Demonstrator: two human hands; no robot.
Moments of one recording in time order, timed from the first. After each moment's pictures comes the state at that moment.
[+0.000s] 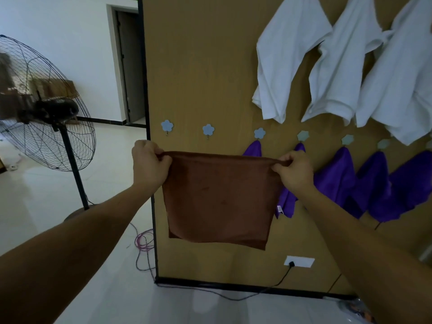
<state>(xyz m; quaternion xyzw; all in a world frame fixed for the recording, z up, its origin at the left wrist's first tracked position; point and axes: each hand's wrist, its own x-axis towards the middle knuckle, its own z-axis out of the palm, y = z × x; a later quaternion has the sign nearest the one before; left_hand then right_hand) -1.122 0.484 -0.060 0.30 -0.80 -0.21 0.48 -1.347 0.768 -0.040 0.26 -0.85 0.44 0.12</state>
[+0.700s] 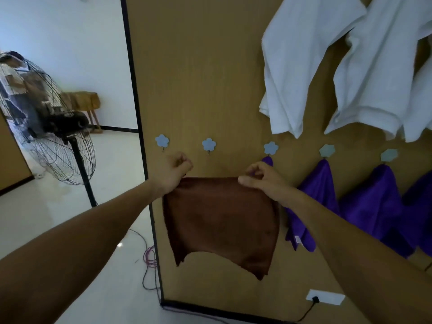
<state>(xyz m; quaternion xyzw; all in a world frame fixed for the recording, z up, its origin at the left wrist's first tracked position) -1.234 0.465 -0.039 0.22 -0.82 -0.41 0.32 -1.432 0.672 -0.047 0.43 -0.75 0.48 -0.18</state>
